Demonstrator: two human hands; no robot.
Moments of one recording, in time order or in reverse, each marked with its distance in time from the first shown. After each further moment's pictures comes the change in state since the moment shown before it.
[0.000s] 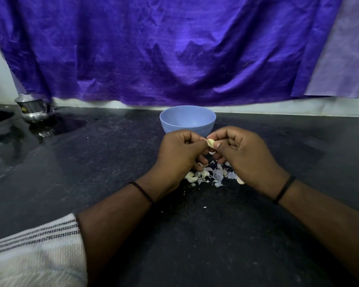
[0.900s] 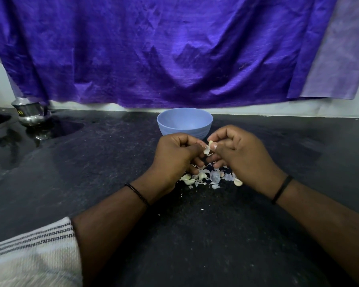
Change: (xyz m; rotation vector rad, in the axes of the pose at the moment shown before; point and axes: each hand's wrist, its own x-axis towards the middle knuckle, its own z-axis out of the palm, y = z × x) left_hand 0.002 -0.003 -0.004 -0.031 -0.032 0.007; right_hand 0.000 -0.005 -0.002 0.051 -0.007 0.074
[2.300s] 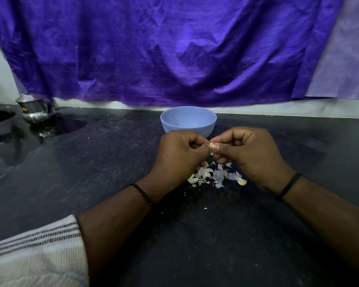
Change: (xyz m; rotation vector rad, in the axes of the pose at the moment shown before) left_hand -0.005 0.002 -0.001 0.329 0.038 0.223; right_hand 0.000 -0.005 -0.004 0.127 0.015 -0.016
